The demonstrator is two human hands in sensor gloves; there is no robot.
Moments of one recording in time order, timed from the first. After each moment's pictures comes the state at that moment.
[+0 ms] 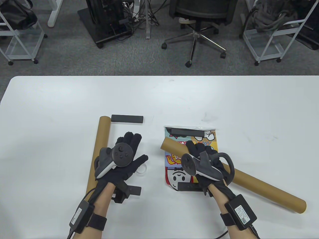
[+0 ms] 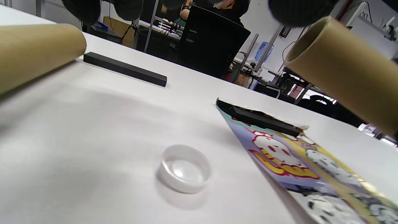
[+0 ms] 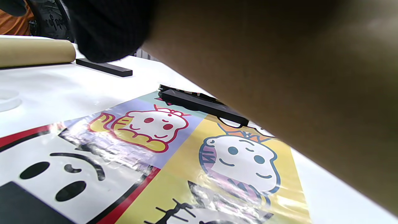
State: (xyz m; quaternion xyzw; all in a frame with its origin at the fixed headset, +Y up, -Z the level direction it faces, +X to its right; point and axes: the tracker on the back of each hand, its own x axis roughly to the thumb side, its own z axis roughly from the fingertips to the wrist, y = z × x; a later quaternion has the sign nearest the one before) left_hand -0.175 -0.693 -0.252 -0.12 -0.10 0.15 0.98; right_hand 0.103 -0.693 -0.239 -0.12 -0.07 -0.99 0.07
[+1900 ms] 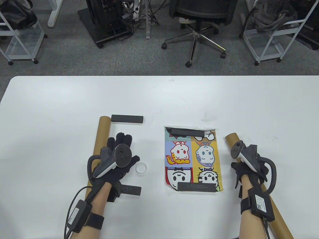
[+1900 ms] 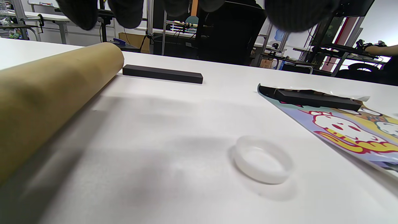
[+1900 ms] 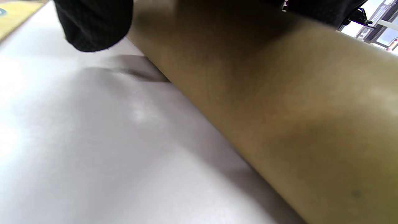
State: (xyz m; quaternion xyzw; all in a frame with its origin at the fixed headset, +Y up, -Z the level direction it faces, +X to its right) left_hand -0.187 -0.699 -0.255 -0.12 -0.07 0.06 0.99; right_hand 0.267 -0.753 -0.263 0.23 -0.23 -0.94 0.05
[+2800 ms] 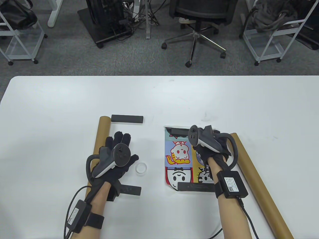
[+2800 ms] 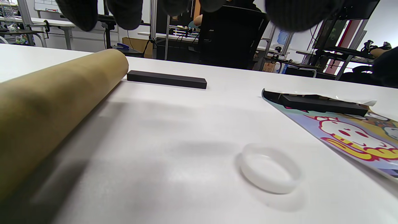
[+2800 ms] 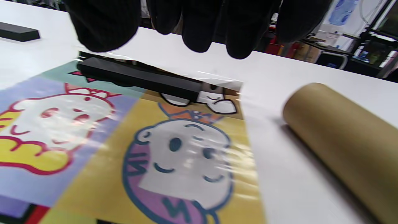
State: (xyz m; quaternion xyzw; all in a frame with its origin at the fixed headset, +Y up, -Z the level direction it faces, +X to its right) left_hand -0.189 -0.696 -0.257 -0.11 -0.06 0.05 0.99; right_hand 0.120 -0.712 -0.323 -0.01 -0.16 -0.98 0.07
